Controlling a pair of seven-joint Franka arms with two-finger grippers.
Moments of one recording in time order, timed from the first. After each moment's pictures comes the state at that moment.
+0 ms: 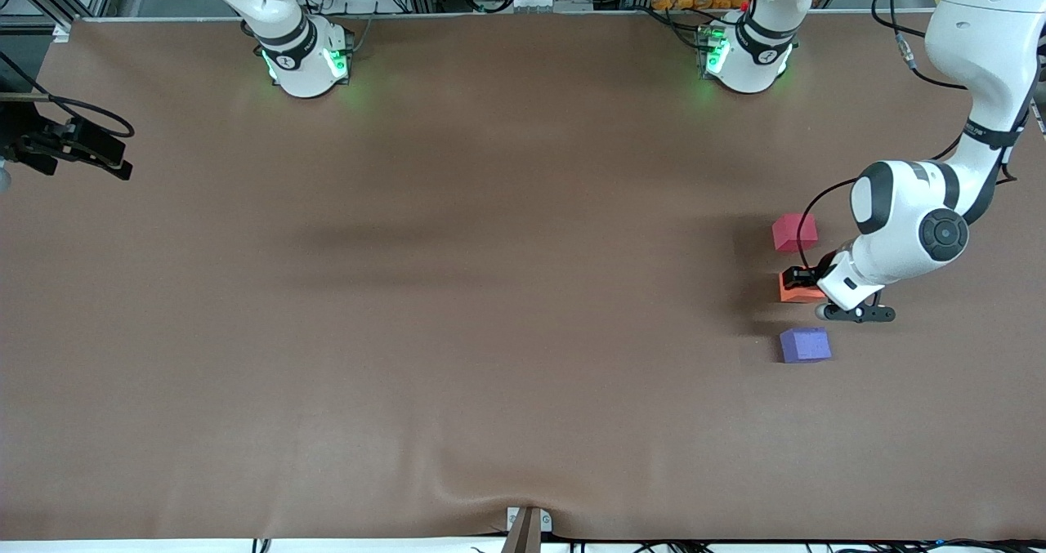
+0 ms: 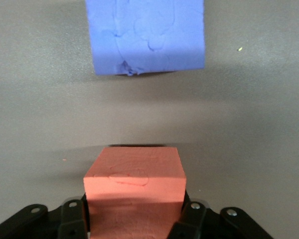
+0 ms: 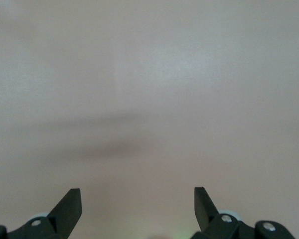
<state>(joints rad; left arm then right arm) 0.36 0.46 -0.32 -2.09 0.13 2.44 0.00 -0.05 0.02 0.07 -1.46 -0.02 1.44 0.08</state>
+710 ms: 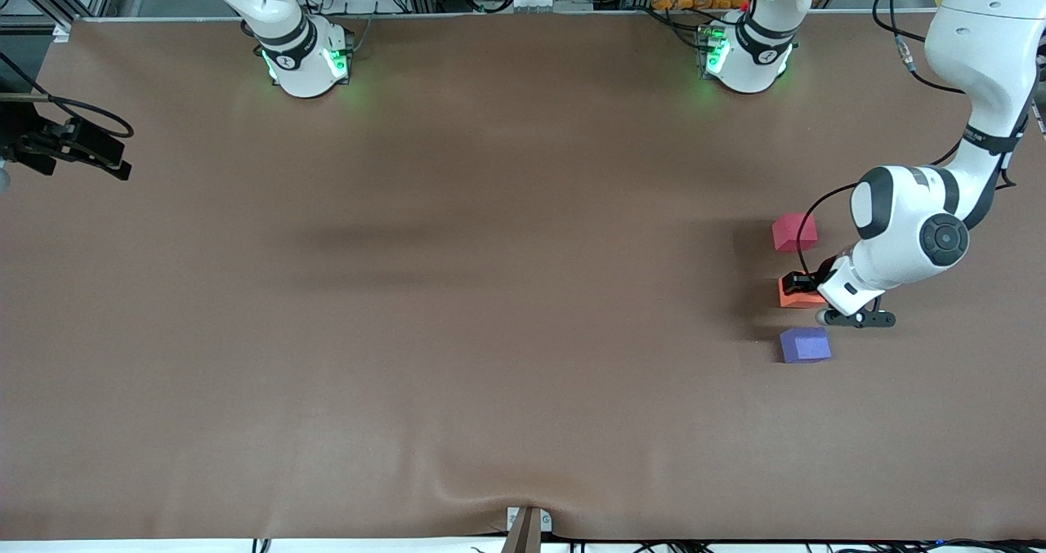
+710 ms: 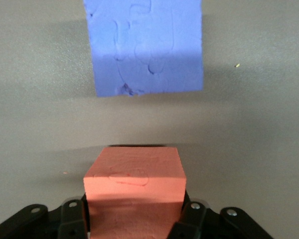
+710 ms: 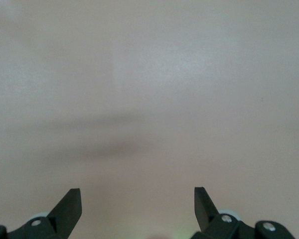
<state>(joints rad) 0.36 0.48 -0.32 -2.06 0.13 2.44 0.00 -0.05 0.02 0.07 -1.46 -0.02 1.44 0.08</state>
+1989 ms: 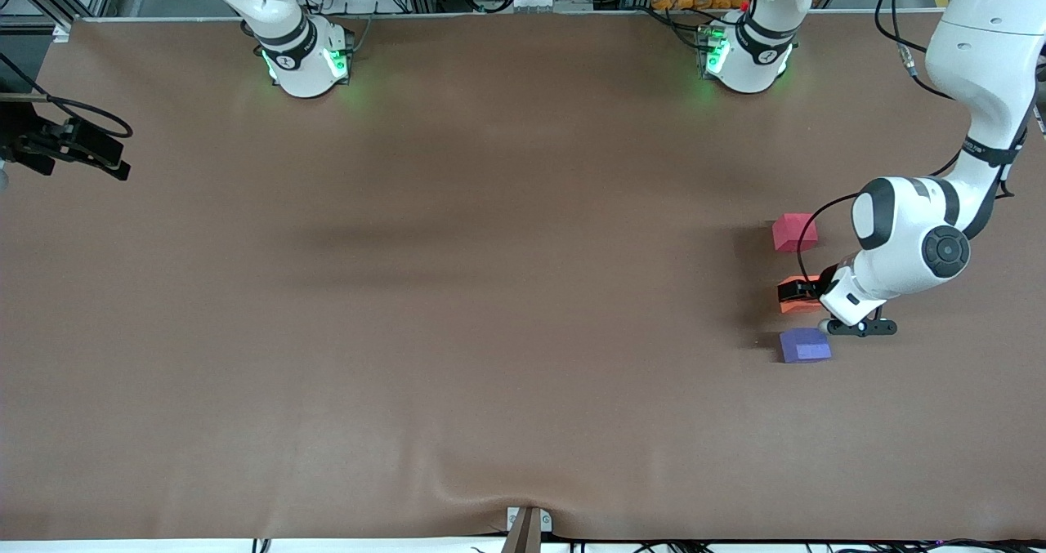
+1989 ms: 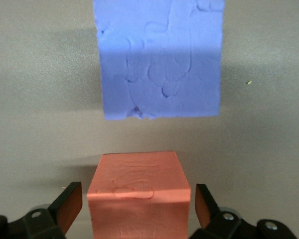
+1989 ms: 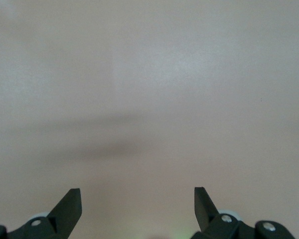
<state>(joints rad) 0.36 0.53 -0.32 -2.00 0.14 2.42 -0.02 -0.06 0.02 0.07 -1.46 -0.02 1.44 0.08</state>
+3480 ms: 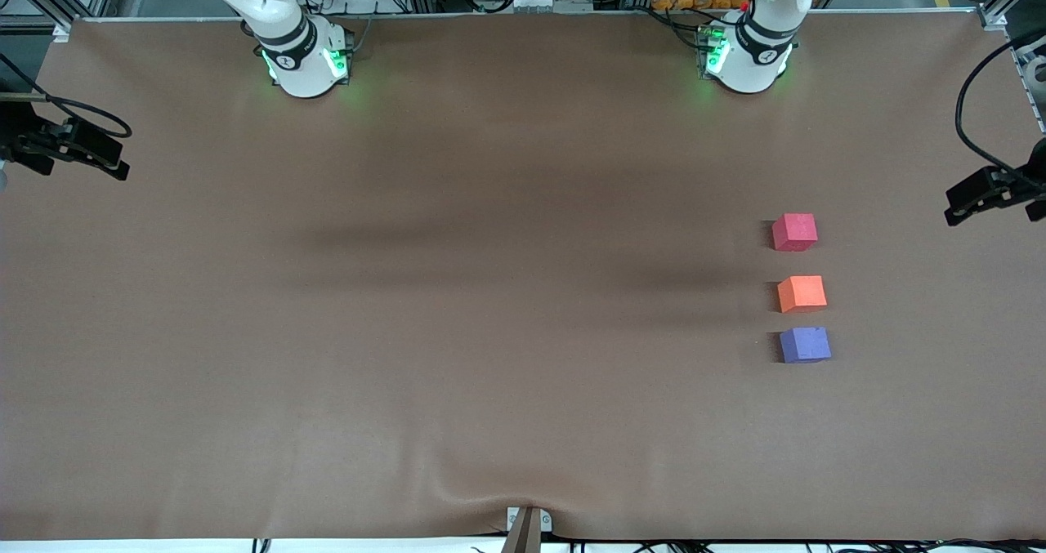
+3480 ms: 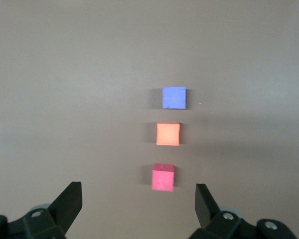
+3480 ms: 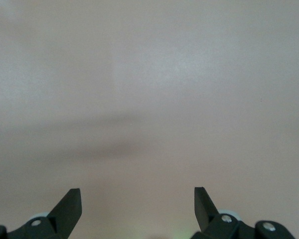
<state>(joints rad) 0.38 0.07 -0.38 -1.50 0.08 1.62 -0.06 -0.06 0.02 0.07 -1.46 -0.02 1.44 0.08</state>
